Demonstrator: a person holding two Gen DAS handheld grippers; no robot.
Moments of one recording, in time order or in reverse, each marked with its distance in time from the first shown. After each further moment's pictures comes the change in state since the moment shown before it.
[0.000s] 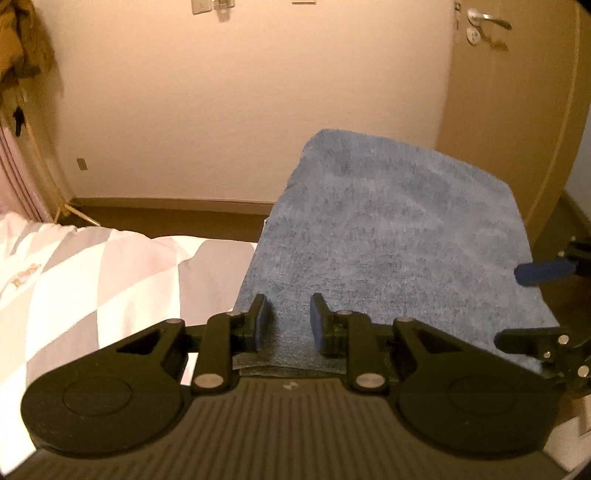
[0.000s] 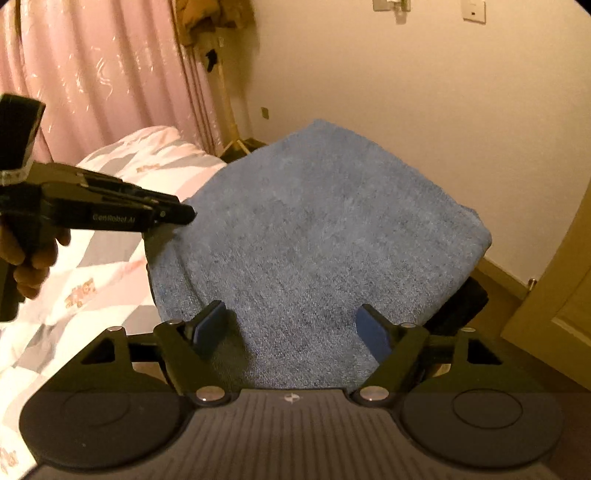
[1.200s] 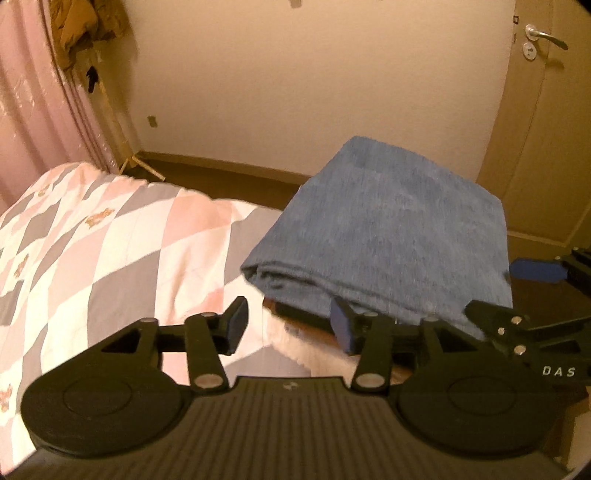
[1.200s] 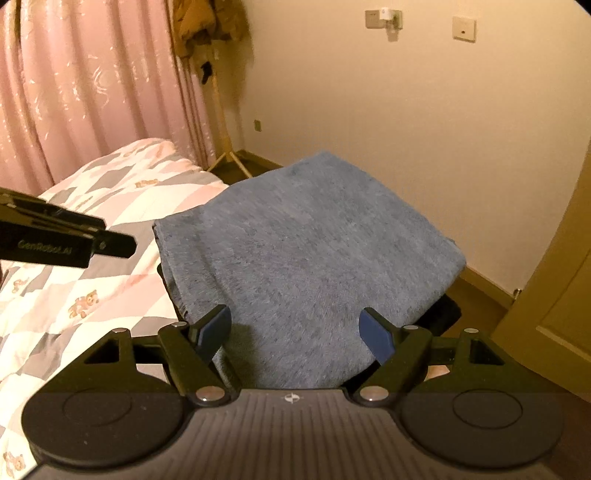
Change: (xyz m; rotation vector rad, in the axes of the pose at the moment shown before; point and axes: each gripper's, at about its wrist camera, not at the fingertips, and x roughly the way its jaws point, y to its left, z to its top) left arm -0.105 -0.031 -0.003 -0.191 0.115 0.194; right arm -0.054 0.012 -0.007 0.015 -0.037 -0.035
